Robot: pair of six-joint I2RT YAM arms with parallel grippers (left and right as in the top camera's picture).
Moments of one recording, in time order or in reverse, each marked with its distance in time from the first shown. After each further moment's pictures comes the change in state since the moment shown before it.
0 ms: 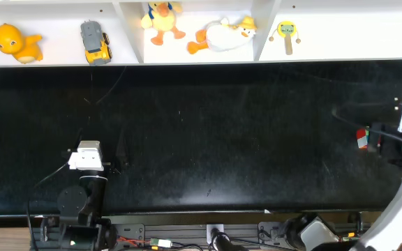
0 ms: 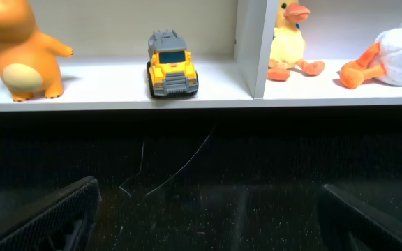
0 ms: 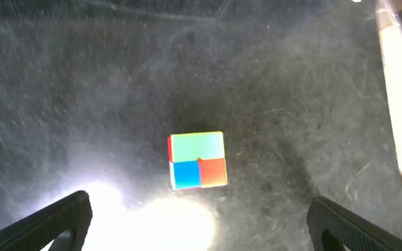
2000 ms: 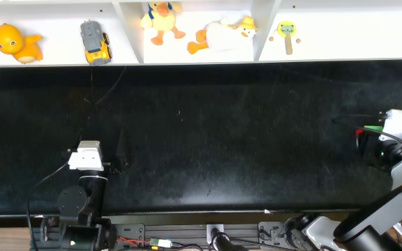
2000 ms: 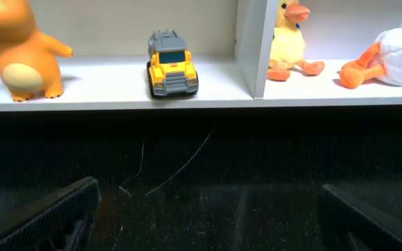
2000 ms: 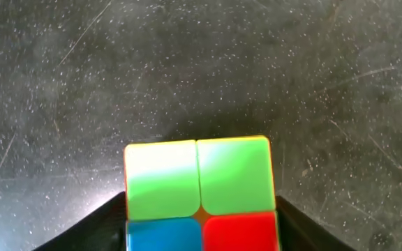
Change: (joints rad) left arm 0.000 0.000 0.000 0.000 0.000 0.000; right arm -0.054 0.264 -0.303 0.496 -0.089 0.117
